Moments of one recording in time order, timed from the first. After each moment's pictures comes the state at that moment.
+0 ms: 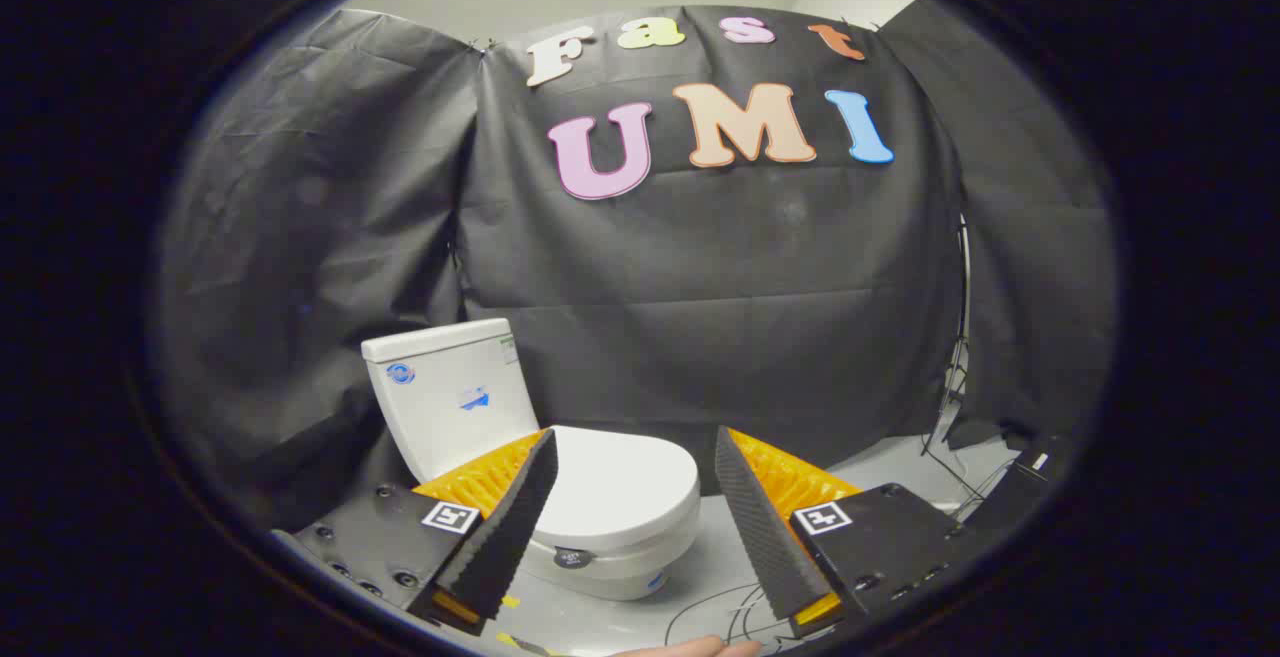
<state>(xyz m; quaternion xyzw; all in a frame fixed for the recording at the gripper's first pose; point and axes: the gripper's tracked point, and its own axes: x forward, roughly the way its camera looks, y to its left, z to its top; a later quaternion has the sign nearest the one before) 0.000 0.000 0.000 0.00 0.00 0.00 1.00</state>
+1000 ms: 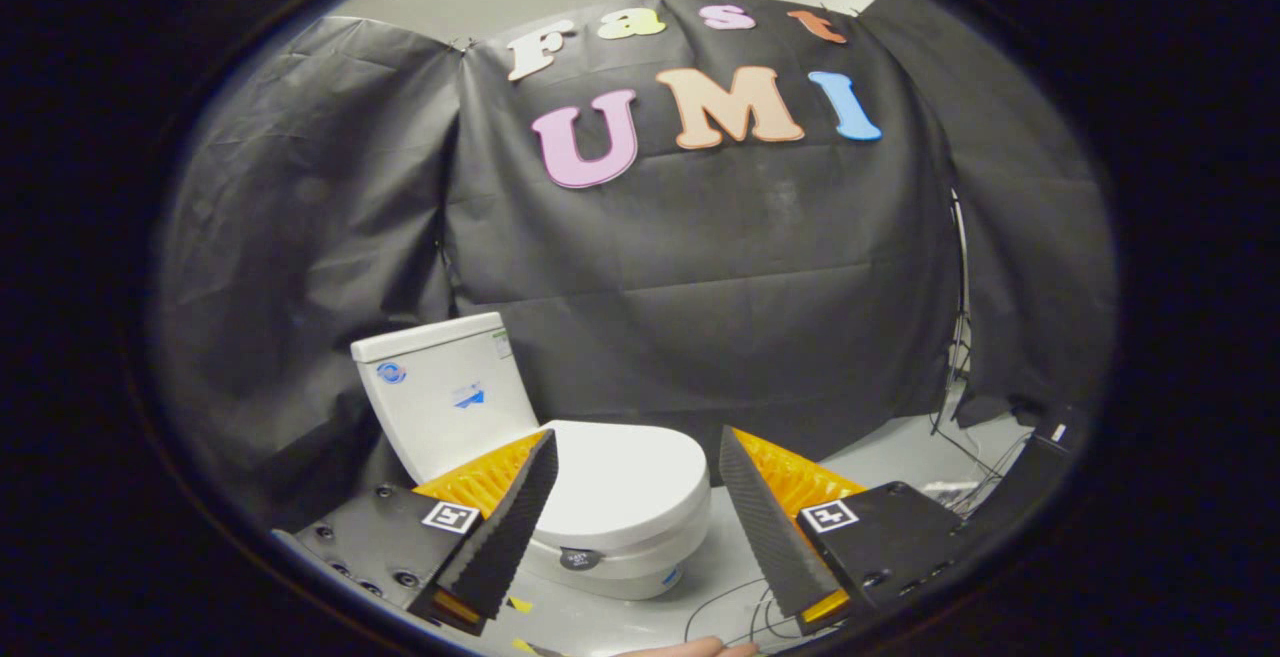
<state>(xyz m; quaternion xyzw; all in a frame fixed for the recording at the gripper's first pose) 0.027 0.004 -0.036 0.05 0.02 -0.01 1.00</state>
